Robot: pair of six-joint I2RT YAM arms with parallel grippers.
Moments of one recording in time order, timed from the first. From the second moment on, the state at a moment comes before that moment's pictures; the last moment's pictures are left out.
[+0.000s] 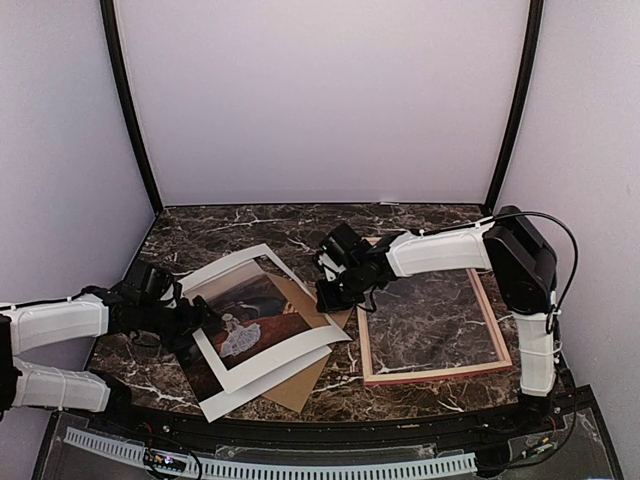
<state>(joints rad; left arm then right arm) -0.33 1.09 0.43 -0.31 0.30 -0.86 0.89 2.09 1.47 -0.41 -0.15 0.47</state>
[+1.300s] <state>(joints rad) -0.25 0.95 0.47 -0.18 0.40 -0.95 0.89 2.09 1.47 -0.41 -0.16 0.47</state>
